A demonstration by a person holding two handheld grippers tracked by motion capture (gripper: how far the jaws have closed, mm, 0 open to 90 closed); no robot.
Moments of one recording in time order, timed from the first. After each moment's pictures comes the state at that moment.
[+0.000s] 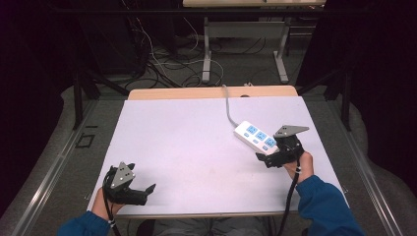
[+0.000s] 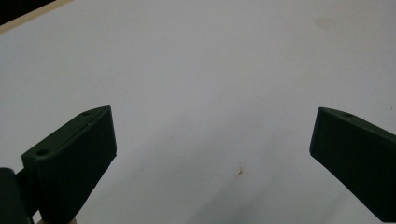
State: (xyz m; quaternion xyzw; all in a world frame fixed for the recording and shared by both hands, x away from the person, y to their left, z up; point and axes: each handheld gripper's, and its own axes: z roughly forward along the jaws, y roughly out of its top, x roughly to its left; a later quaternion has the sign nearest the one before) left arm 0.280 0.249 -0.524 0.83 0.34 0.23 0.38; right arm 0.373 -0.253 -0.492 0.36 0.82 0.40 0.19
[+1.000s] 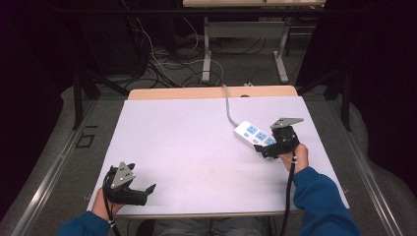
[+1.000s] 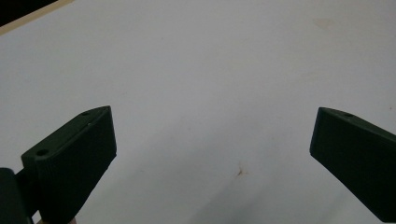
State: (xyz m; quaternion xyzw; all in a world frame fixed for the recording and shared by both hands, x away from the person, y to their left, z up) left arm 0.280 0.249 -0.524 0.83 0.34 0.23 0.38; right arm 0.406 -0.252 -0.499 0.38 0.82 0.39 0.19
